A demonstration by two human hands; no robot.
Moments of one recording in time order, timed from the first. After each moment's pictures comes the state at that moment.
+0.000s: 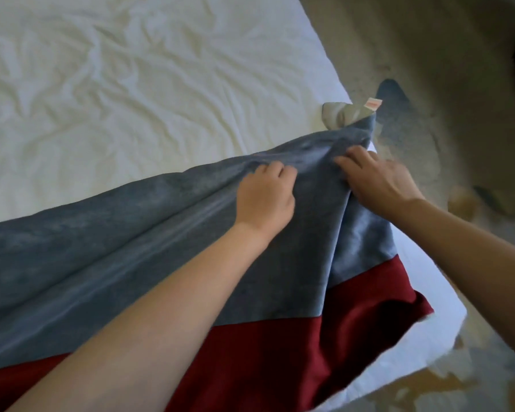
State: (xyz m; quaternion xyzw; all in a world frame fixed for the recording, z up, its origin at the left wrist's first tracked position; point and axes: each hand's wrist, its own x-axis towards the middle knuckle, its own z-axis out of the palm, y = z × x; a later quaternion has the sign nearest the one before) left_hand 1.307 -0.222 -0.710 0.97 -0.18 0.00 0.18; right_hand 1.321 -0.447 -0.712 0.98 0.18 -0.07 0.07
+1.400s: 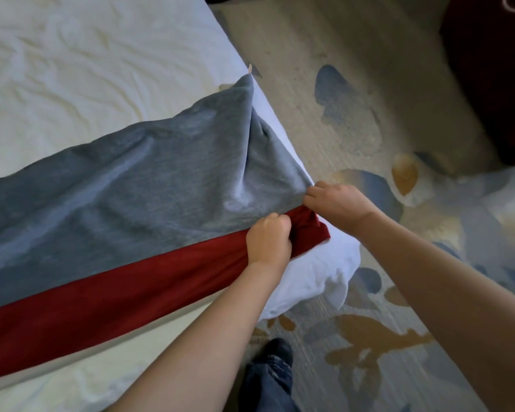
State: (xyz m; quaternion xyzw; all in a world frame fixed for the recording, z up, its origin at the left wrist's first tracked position) left_hand 1.110 -0.416 -0.725 0.97 -0.11 -0.12 0.18; right_hand 1.145 -0.579 -0.707 0.95 0.25 -0.16 0.07
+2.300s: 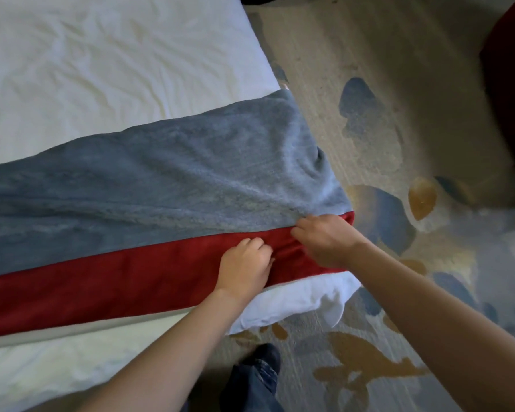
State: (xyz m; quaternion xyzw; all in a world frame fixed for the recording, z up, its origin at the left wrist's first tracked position) left_hand 1.090 -0.371 -0.733 0.97 -0.17 -0.12 0.14; right_hand 1.137 -0.566 -0.714 0.92 0.36 -0.16 -0.02
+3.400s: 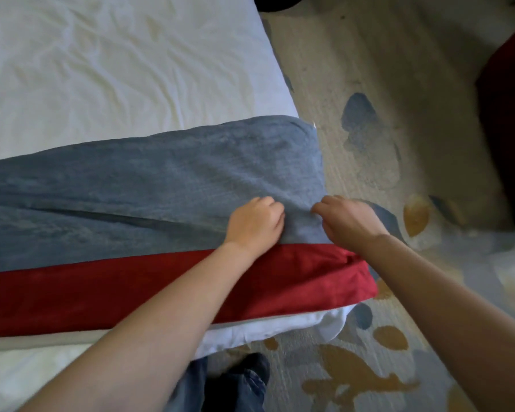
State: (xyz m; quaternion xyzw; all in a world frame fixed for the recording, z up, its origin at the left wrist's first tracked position) left_hand 1.174 -0.367 -0.723 0.97 -0.18 -0.03 0.18; right_hand 1.185 -0.567 -0.703 0.96 0.20 -0.17 -0.01
